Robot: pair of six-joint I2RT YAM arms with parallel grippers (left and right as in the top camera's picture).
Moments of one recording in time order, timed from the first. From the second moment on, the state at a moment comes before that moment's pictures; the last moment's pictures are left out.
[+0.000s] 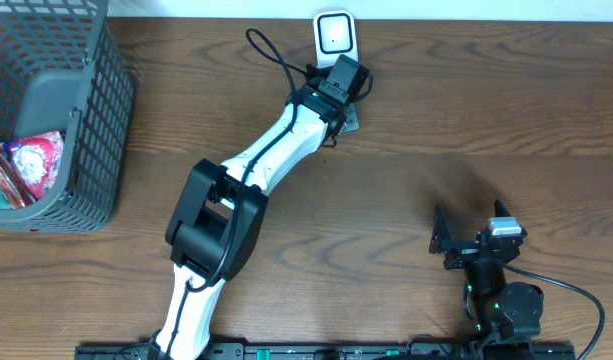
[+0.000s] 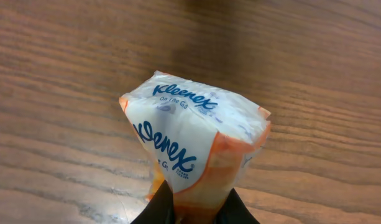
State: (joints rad) left arm -0.58 2.20 1.75 -0.63 -0.14 -0.75; right arm 0.07 0.01 0.01 -0.07 -0.02 0.04
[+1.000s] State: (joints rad) left arm -0.67 2.20 1.74 -0.62 -0.14 -0.79; right arm 0.07 0.01 0.01 -0.07 -0.02 0.04
